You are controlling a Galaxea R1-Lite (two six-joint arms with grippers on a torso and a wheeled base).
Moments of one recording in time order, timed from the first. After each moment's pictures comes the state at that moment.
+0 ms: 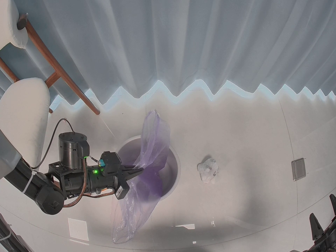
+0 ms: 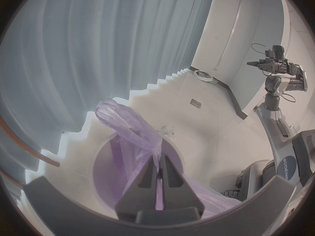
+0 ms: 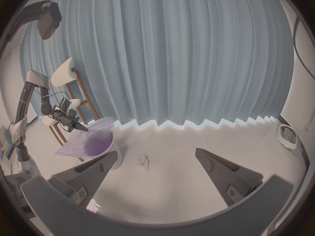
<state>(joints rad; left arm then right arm) -0.43 1.82 -0.53 -0.89 -0.39 0.48 0.00 0.02 -0.02 -0.01 0.02 -0.03</state>
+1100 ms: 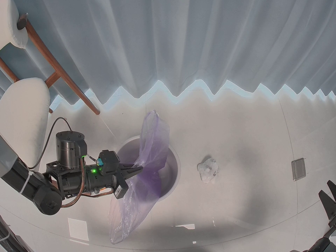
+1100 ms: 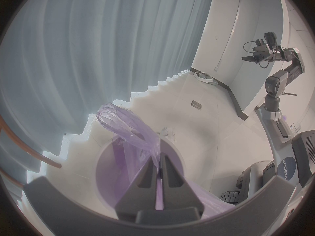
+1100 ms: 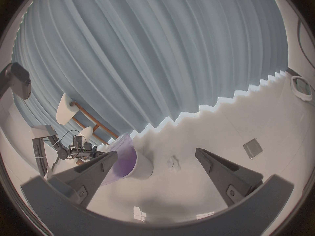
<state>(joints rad) -0.43 1.79 -0.52 -0.89 -0.38 0.47 0.06 0.33 -0.16 -0.13 0.09 0.33</state>
